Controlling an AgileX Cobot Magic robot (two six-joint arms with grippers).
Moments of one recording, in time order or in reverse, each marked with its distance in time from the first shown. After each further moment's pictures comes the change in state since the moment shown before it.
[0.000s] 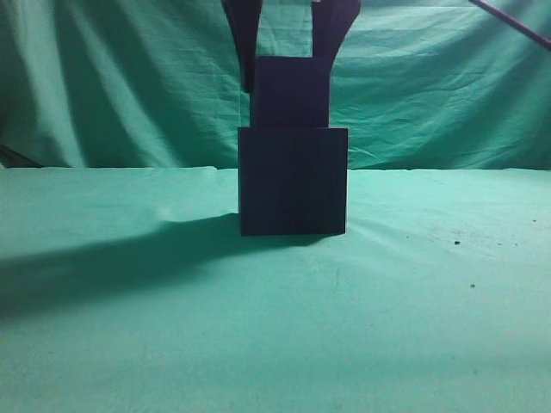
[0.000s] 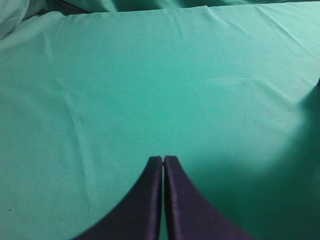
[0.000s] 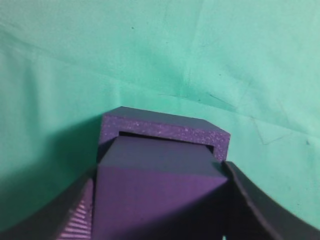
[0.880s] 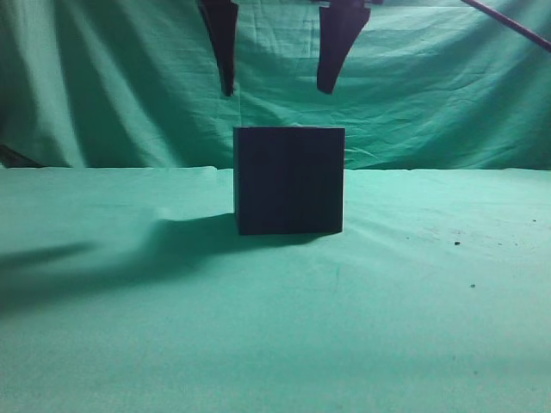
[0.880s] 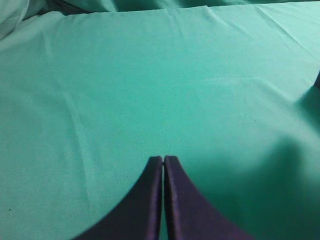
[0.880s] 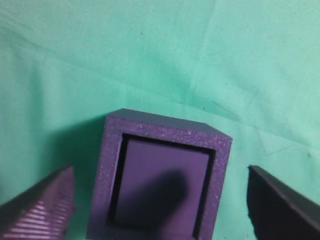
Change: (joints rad) left arm 0.000 0.000 0.000 0.000 0.000 0.000; right arm 0.000 0.008 -0.006 0.007 -0.020 -0.043
